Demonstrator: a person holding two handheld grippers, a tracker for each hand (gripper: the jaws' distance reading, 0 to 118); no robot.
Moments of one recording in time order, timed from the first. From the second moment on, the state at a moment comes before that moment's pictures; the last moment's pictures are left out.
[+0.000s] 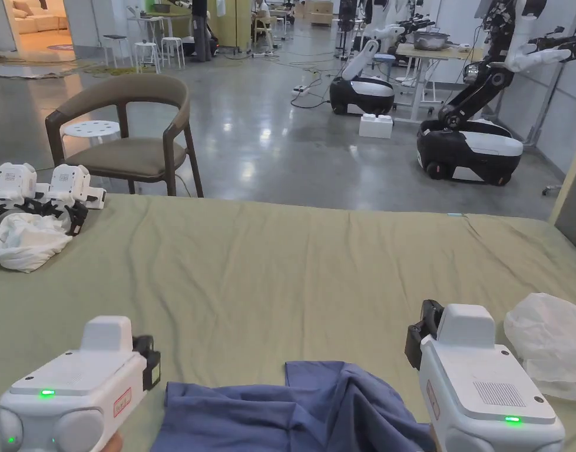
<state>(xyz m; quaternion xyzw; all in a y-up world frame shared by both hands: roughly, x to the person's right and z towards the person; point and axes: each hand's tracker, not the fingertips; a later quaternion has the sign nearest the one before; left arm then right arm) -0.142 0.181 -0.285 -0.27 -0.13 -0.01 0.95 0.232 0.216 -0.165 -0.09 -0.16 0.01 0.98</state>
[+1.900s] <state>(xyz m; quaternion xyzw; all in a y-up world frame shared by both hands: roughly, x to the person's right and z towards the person) -0.150 0.100 -0.261 -0.42 -0.14 -0.01 0.90 0.268 0.065 -0.127 -0.37 -0.13 -0.01 0.92</state>
